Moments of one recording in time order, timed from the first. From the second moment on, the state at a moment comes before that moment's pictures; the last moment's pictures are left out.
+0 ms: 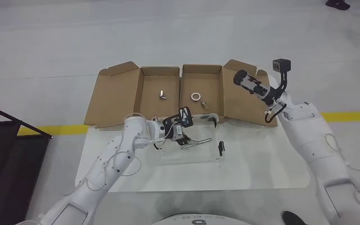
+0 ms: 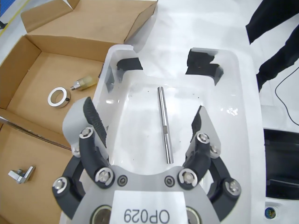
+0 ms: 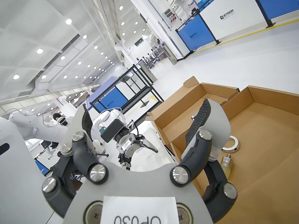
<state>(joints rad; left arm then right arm) 1.12 -1.22 -0.88 -1.44 1.27 -0.82 -0.34 -0.98 -1.00 1.15 -1.04 0.40 -1.01 0.78</state>
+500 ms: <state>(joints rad) 1.03 -1.26 -0.74 -1.33 1.31 -0.79 -0.43 -0.99 -1.01 1.16 -1.05 0.35 -1.01 0.76</state>
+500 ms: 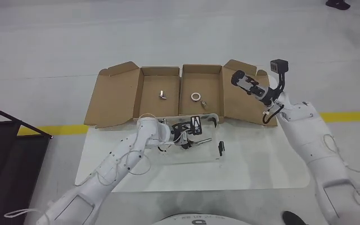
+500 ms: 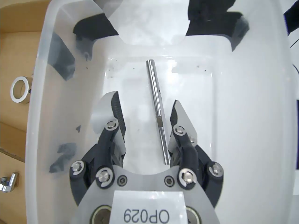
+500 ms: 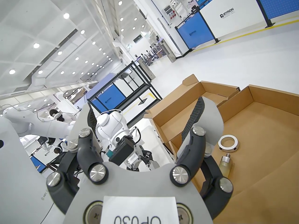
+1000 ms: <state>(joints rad) 0.98 -1.28 -0.69 -1.27 1.29 -0.81 -0.47 -0.97 -1.02 1.15 -1.03 0.37 -1.01 0.78</state>
